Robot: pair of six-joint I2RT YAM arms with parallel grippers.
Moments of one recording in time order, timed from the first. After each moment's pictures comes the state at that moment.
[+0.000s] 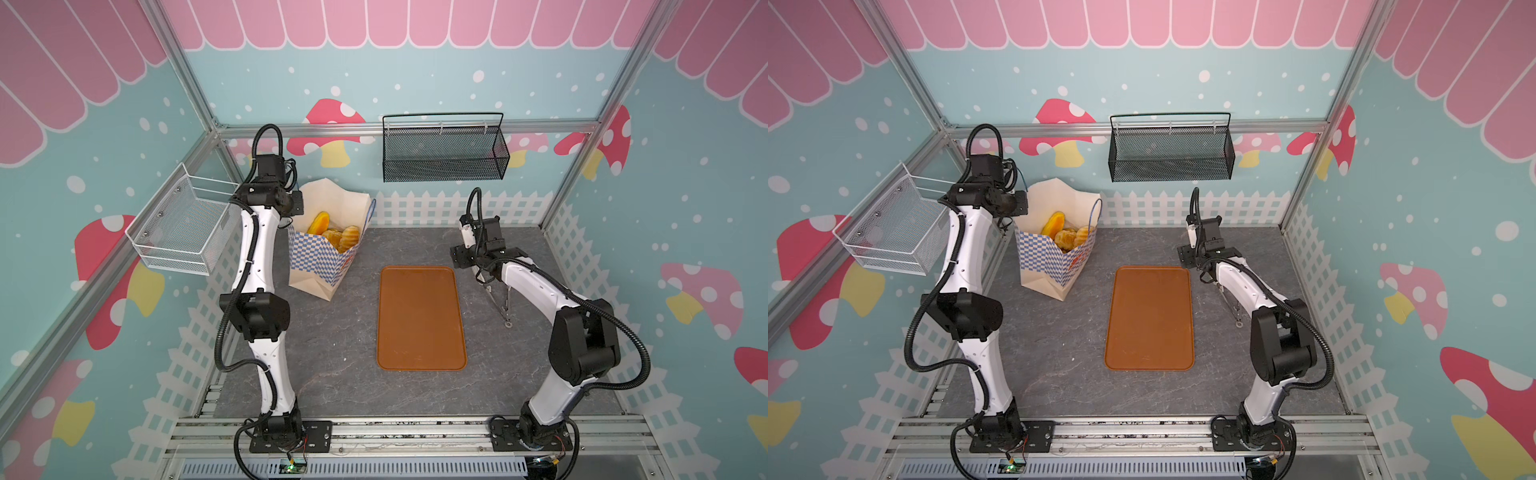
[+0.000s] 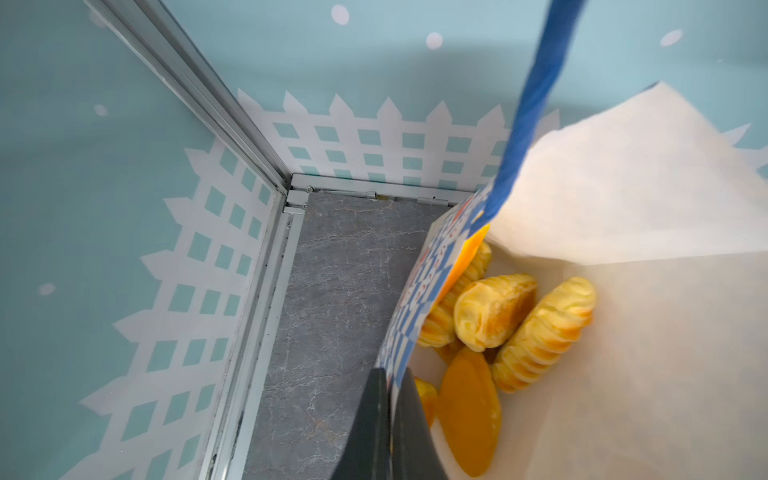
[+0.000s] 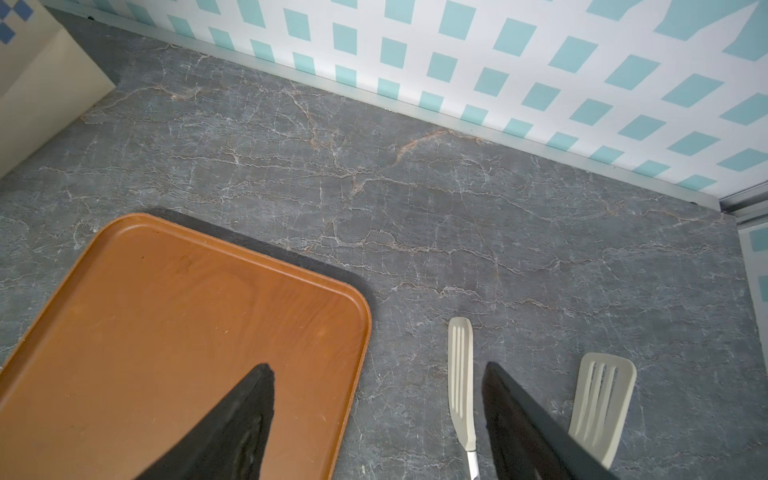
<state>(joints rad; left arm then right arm) 0.07 2.14 2.54 -1.15 -0.10 -0.01 0.27 1.74 1.38 -0.35 0.05 -0.07</state>
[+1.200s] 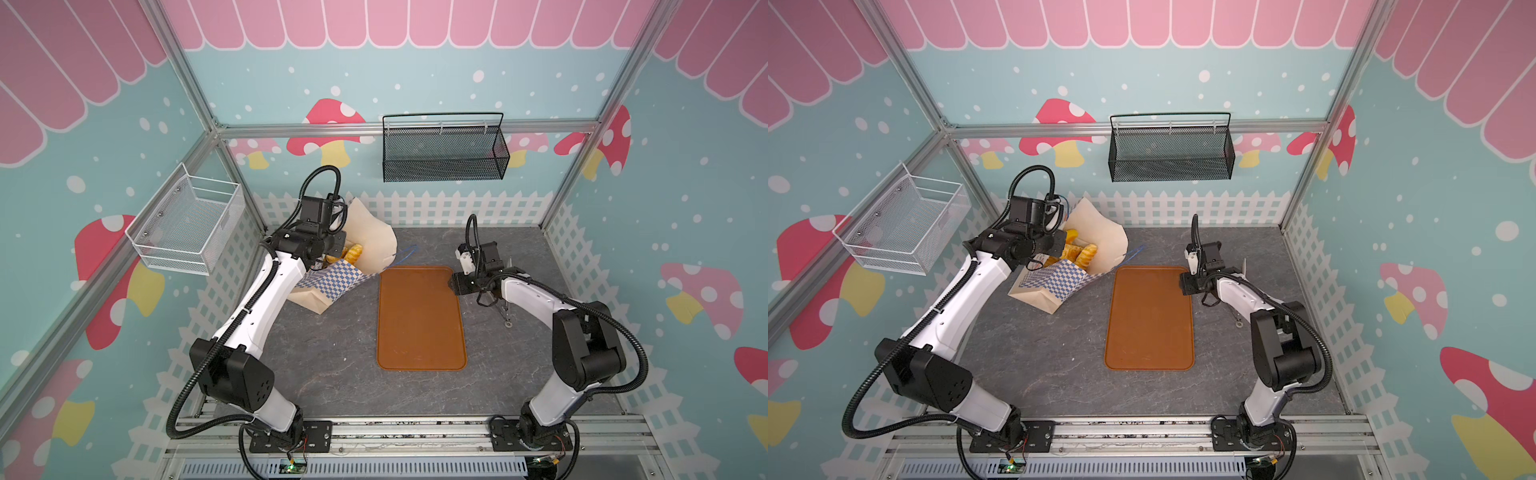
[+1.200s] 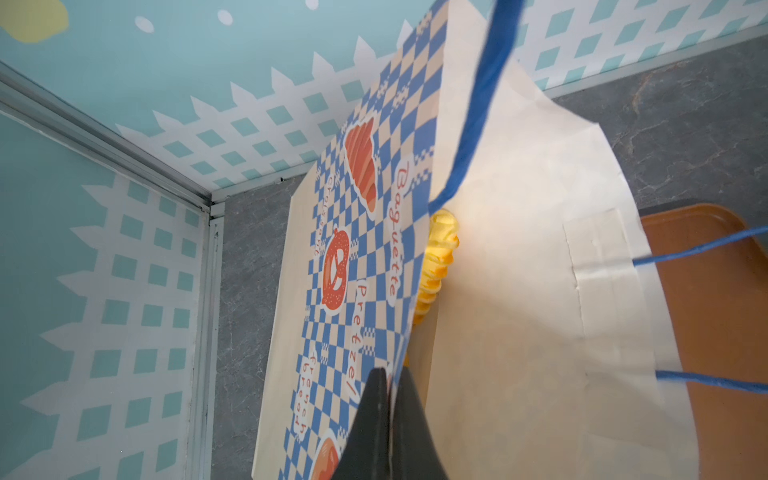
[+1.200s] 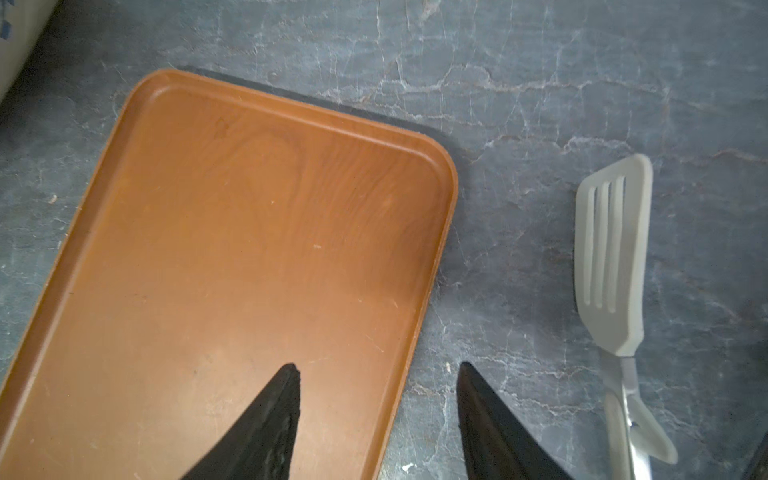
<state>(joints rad) -0.26 1.57 1.63 -0.79 -0.19 0.07 0.27 1.70 1.13 -0.36 -0.14 0.04</state>
